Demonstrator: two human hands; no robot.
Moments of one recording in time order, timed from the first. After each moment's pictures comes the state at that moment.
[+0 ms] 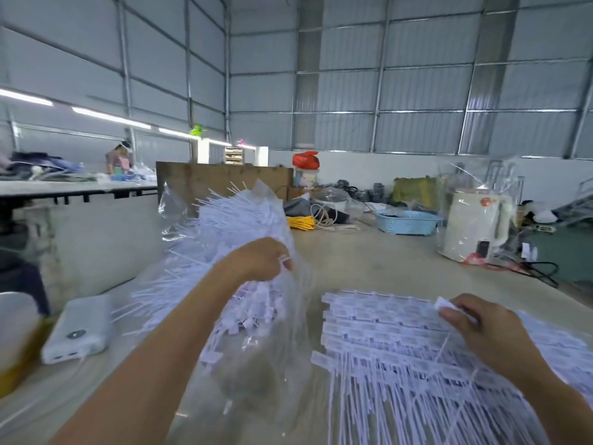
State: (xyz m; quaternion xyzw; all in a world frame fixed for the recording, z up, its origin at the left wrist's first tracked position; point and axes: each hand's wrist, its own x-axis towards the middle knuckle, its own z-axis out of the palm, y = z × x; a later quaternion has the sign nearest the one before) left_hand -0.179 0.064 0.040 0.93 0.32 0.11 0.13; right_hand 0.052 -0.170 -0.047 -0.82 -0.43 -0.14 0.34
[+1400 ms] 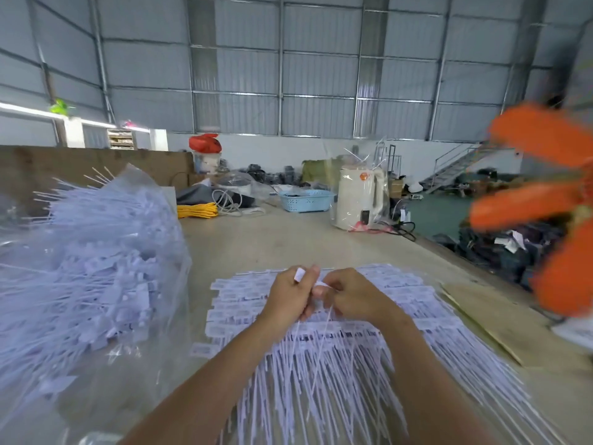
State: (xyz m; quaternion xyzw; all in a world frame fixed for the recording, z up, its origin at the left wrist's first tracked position) left_hand -0.019 -0.065 -0.067 0.74 0.13 0.31 0.58; right_hand 0.060 -0.173 -0.047 -0.80 -0.45 0.06 0.38
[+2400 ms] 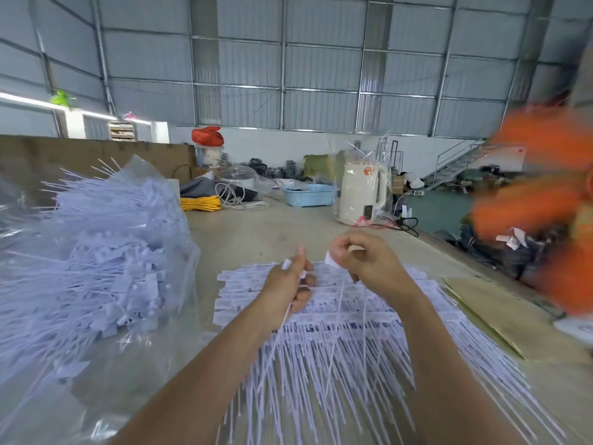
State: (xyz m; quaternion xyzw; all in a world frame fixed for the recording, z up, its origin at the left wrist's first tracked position) left_hand -0.029 -0.052 -0.059 0.58 0.14 0.20 0.78; right_hand 0.040 -0.187 -0.017 -0.67 -0.50 -0.02 0.56
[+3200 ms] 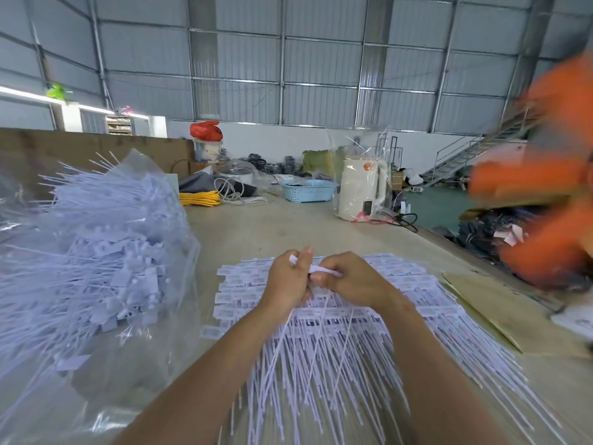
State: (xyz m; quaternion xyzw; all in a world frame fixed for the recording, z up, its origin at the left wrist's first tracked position) left_hand -0.032 -0.061 -0.061 0.72 0.16 0.33 0.59; right_hand 0.047 -0.169 -0.042 -0.78 -0.51 0.04 0.38
